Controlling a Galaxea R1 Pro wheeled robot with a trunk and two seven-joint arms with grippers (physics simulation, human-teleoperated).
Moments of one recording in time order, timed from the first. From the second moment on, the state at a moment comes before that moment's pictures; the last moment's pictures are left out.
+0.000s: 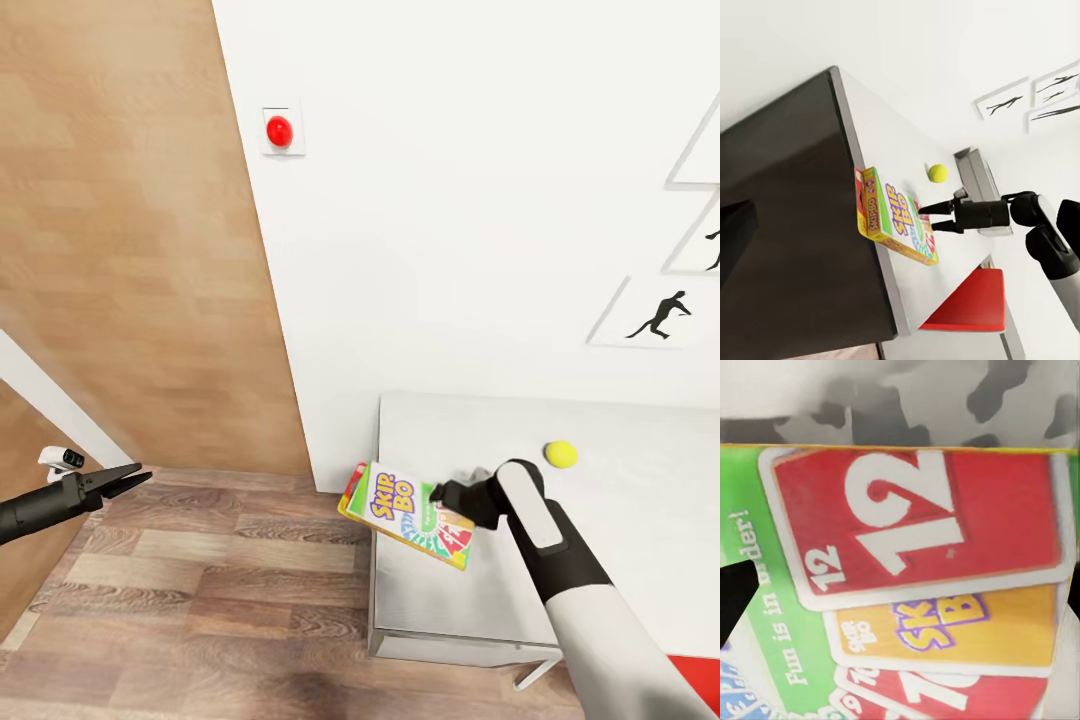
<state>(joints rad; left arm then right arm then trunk) -0.68 0.58 0.28 -0.71 0.29 0.74 -1.57 -0.70 -0.03 0.08 -1.09 -1.08 1.00 -0.75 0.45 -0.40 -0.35</state>
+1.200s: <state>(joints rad) -0.68 0.57 0.28 -0.71 0.29 0.73 -1.57 -0.46 -0.08 -0.01 -1.58 -1.14 1.00 -0.65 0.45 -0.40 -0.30</state>
